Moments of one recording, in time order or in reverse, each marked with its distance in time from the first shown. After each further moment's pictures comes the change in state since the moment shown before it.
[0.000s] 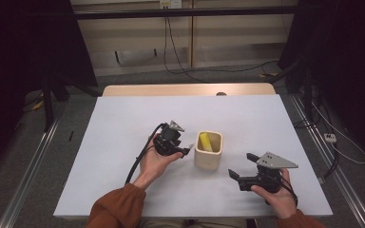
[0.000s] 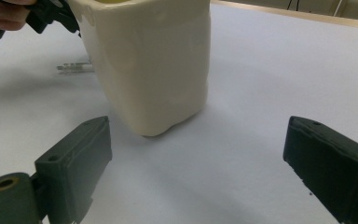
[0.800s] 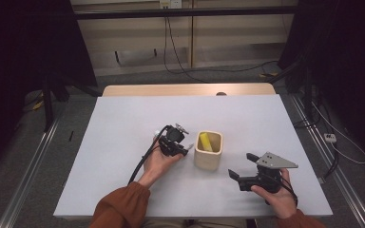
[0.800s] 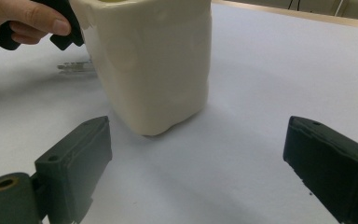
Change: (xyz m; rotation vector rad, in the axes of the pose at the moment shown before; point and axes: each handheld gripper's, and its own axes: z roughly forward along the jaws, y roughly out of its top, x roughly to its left) left arm 0.001 0.000 0.025 0.120 0.023 -0.002; right arm 0.000 0.000 0.000 0.001 0.003 -0.005
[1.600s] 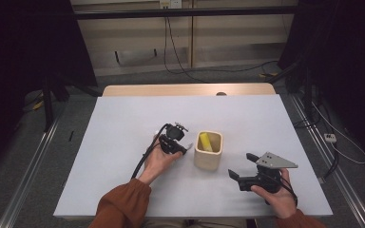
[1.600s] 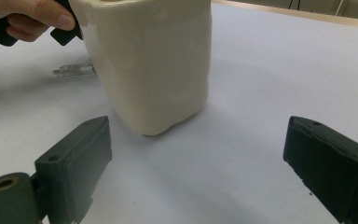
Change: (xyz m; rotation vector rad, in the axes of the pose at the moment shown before) left arm 0.004 0.004 -0.001 0.032 -0.017 -0.075; right arm 0.000 0.000 0.000 0.003 0.000 0.001
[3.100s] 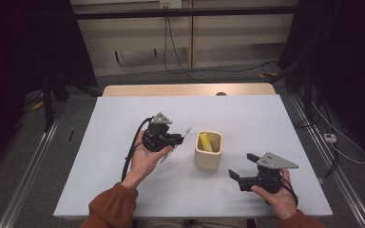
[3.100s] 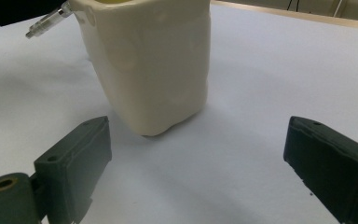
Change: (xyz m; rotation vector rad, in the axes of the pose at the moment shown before) left arm 0.001 -0.016 -0.075 -0.376 -0.094 0.037; right arm 0.000 0.000 -0.001 -0.006 -0.003 0.001
